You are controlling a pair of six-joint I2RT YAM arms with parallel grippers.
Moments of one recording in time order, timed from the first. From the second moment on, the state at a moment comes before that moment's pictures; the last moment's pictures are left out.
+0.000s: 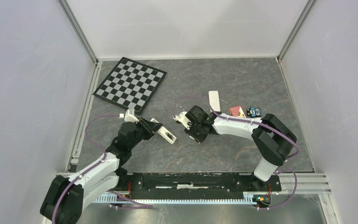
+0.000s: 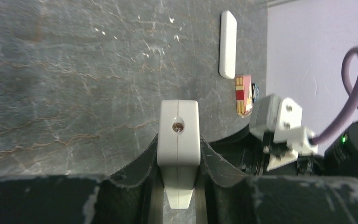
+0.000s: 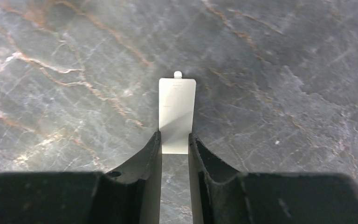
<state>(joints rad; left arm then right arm) -0.44 0.84 0.18 0.30 0.06 -1.06 0.88 1.70 0.99 -0.47 -0.02 -0.17</state>
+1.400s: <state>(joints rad) -0.86 1.24 0.26 0.36 -0.40 -1.42 0.69 1.62 0.88 -0.37 -0.05 -0.08</state>
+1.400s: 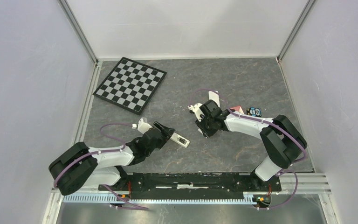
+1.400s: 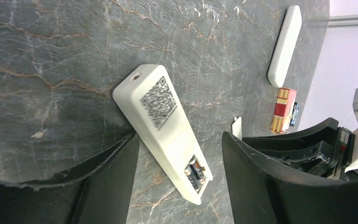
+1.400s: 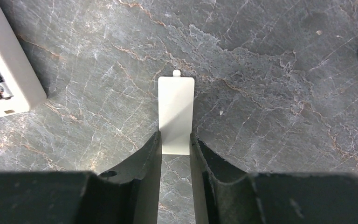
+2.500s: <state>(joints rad) -0.73 0.96 0.28 0.36 -0.15 -0.98 0.68 1.70 0.99 -0.49 -0.04 -0.08</state>
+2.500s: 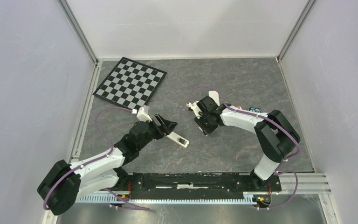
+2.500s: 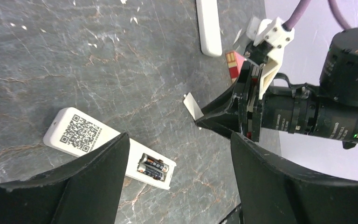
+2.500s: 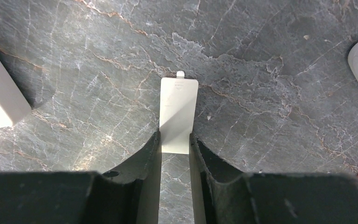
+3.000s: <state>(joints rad) -0.70 1.19 0.39 0.43 0.10 -0.97 0.68 1.66 0.94 -0.46 -0.05 -0.07</state>
